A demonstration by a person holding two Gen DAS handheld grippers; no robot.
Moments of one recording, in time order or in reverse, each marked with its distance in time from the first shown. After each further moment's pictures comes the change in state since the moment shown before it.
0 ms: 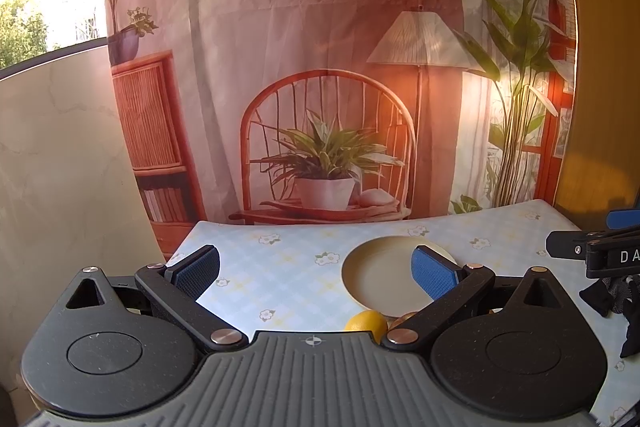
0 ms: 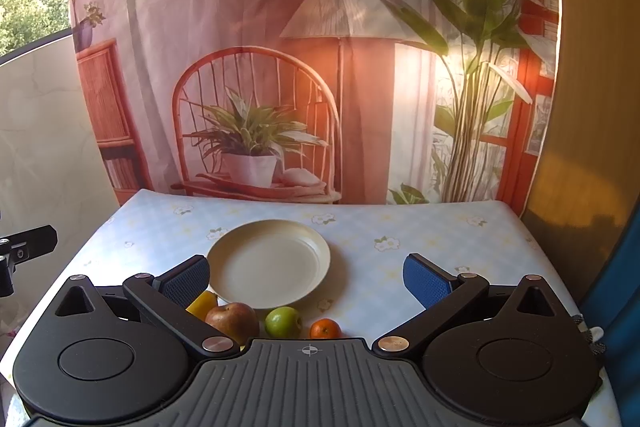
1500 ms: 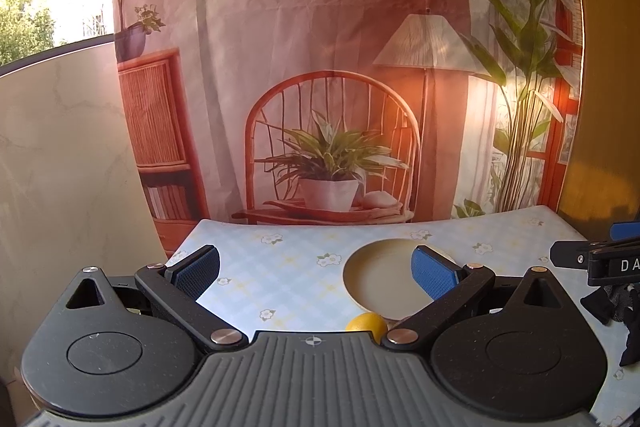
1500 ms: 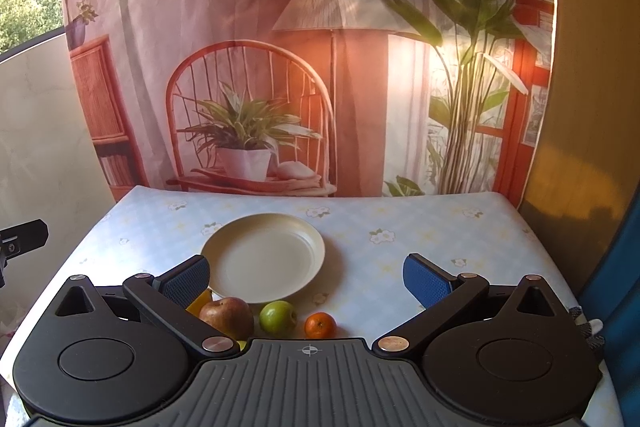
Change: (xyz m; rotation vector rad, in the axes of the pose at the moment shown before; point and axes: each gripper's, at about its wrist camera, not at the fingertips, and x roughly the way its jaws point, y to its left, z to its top) left arm 0.000 -0.001 0.004 -0.019 0.000 0.014; right arm 0.006 -0.003 -0.003 0.012 0.018 -0.014
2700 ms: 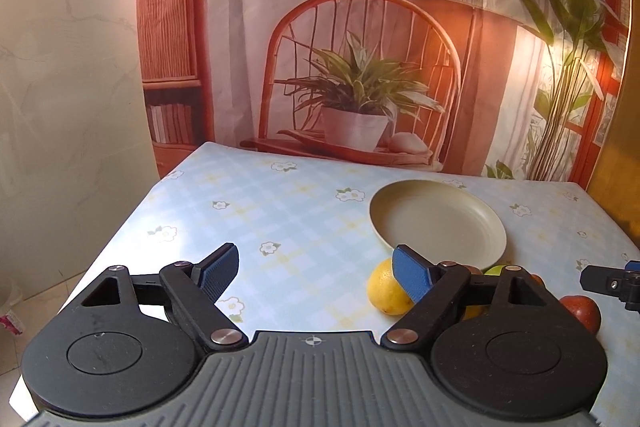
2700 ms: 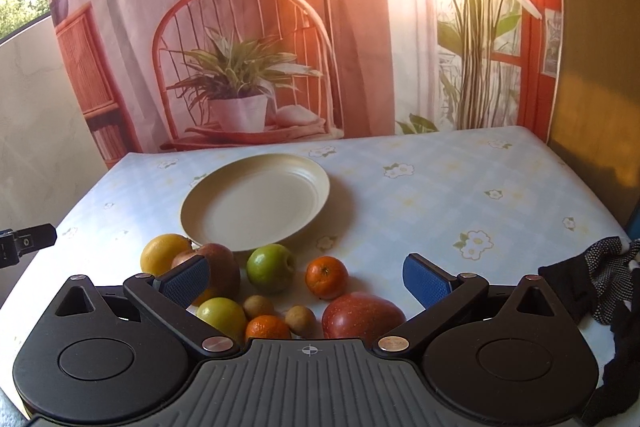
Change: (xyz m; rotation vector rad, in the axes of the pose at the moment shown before) left arm 0.083 0.025 -0.077 -0.118 0.110 0.020; right arm 0.082 -0.018 -0.073 0.072 0.077 0.045
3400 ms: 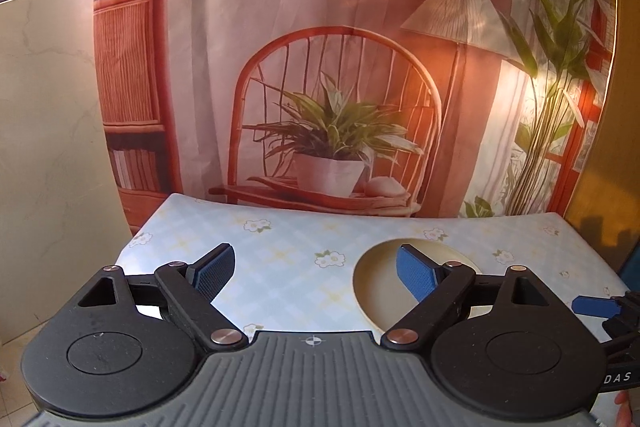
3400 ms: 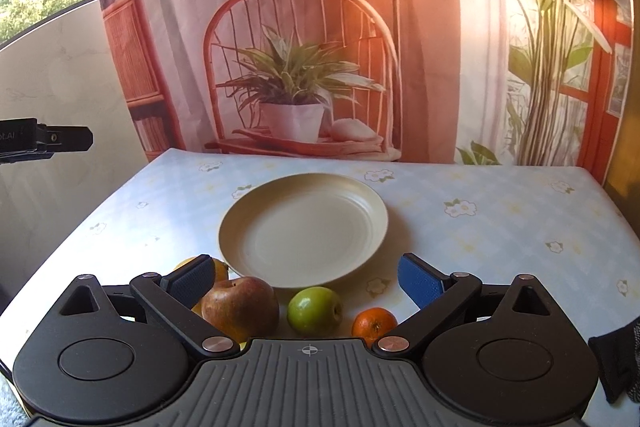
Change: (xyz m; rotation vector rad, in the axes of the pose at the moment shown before) left arm 0.034 0.006 0.077 0.046 -0.018 -0.111; right arm 0.036 0.023 0.031 -0.118 -0.001 0.145
